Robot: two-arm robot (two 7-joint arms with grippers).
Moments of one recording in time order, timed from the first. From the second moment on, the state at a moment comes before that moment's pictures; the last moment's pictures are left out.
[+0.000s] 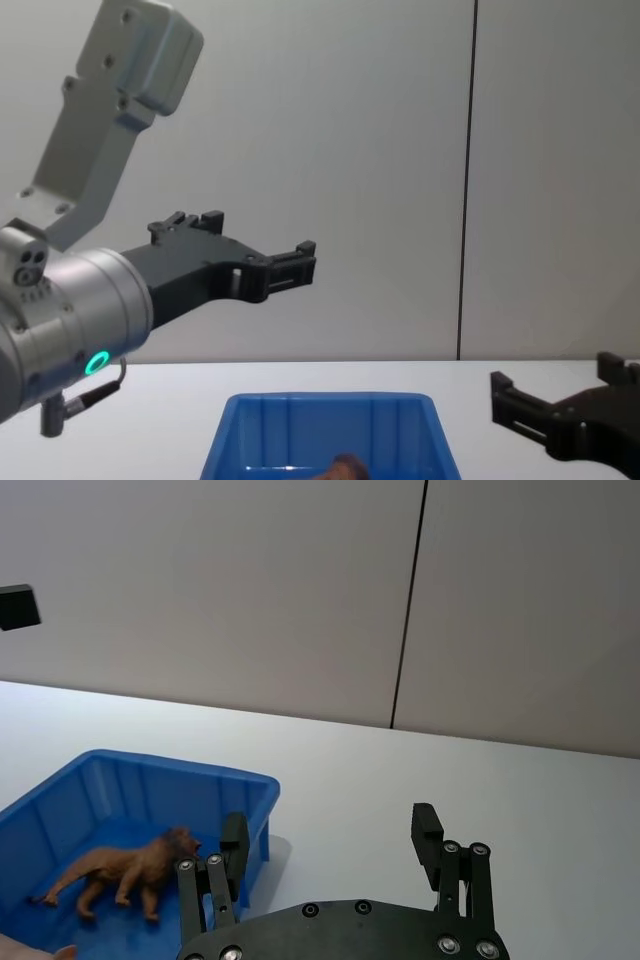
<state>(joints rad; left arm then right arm) -0.23 0.39 0.45 -1.63 -0.21 0.02 -0.01 -0.12 0.15 -0.30 -1.68 0.05 -0.02 -0.08</state>
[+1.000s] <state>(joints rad) -0.11 0.51 0.39 -1.68 -0.37 0.13 0.05 -0.15 0.16 -0.29 -1.71 0.05 -0.02 -0.12</state>
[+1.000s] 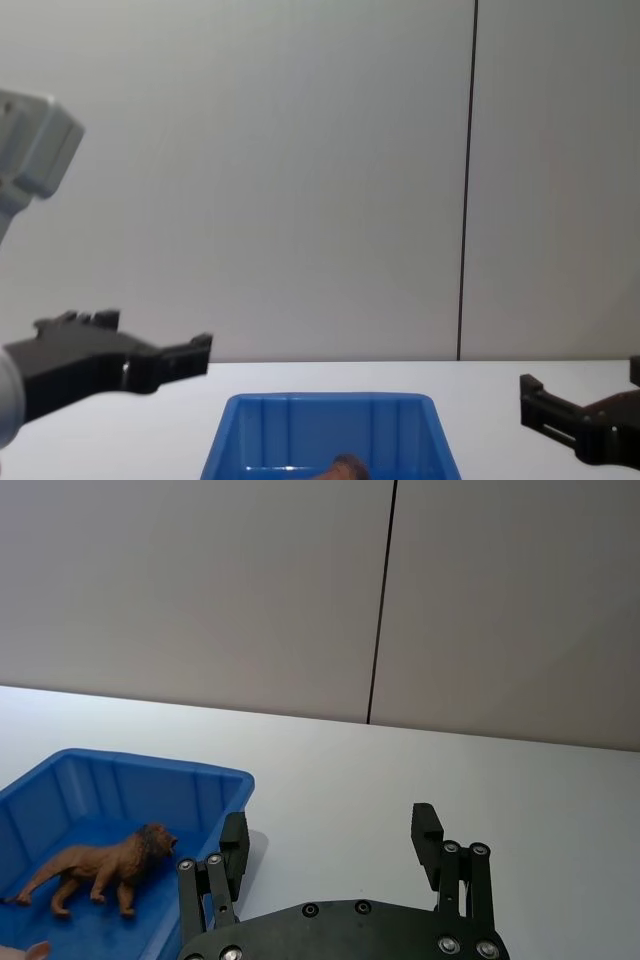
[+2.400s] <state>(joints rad) -0.11 0.50 0.36 -1.49 -0.45 0.14 -0.04 -0.15 0.17 -0.29 -1.71 0.05 -0.02 -0.13</state>
